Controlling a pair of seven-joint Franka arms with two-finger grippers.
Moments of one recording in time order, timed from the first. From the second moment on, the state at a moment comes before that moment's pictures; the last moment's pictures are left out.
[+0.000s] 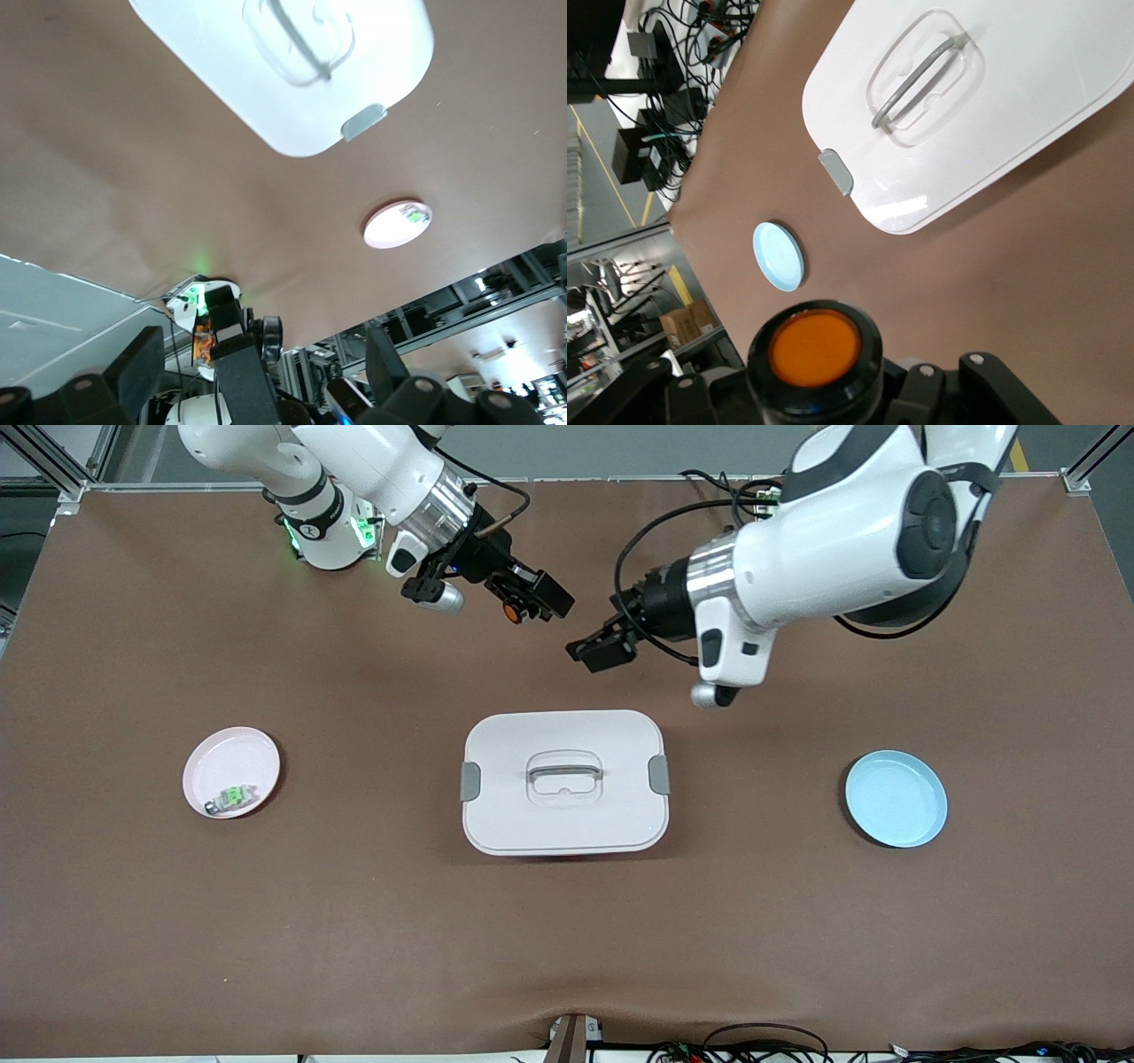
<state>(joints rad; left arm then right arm) -0.02 0.40 -0.66 -1.27 -0.47 1.79 -1.47 0.81 -0.06 -0.02 -2.08 0.58 2.62 0.99</state>
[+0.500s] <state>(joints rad) 0.14 0.37 -0.66 -1.27 -0.30 1.64 -1.21 0.67 -0.12 -0.02 -2.09 0.38 2.26 0.65</state>
